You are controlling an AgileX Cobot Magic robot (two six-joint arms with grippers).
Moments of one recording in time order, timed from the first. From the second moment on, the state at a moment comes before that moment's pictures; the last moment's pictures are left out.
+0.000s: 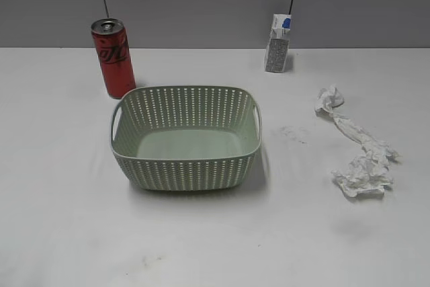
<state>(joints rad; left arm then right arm) -0.01 0.34 -0.58 -0.22 0.77 0.07 0.02 0.04 -0.42 0.06 0.95 -0.05</state>
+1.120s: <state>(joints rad) -0.43 1.70 -1.17 -0.23 0.80 0.01 0.02 0.04 -0.42 0.07 0.95 -0.04</state>
